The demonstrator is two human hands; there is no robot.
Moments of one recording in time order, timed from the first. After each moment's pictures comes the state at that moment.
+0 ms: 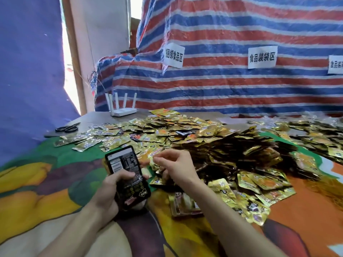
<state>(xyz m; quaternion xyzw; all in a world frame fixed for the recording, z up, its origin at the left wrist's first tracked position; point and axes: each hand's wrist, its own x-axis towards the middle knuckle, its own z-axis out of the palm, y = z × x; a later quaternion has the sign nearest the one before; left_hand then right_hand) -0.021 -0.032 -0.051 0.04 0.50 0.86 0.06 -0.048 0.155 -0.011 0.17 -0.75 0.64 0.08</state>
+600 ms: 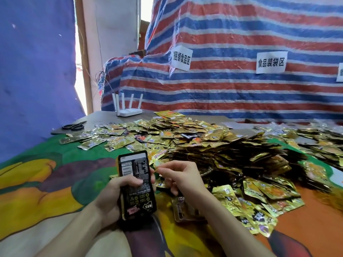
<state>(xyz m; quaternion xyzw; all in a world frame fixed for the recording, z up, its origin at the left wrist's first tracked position) -0.013 -0.030 -0.043 0.15 0.46 0.86 0.16 -0.042 0.161 -0.027 0.17 -0.71 0.69 0.01</state>
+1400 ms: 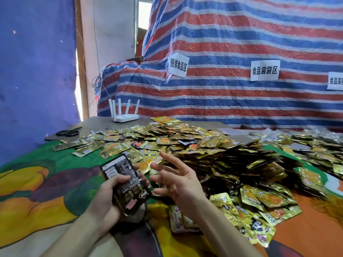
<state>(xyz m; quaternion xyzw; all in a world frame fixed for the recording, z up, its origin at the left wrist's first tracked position) -0.028 -0.033 -0.044 0.02 0.38 0.92 0.10 -0.038 0.157 -0.019 0.20 -0.52 0.83 -0.09</state>
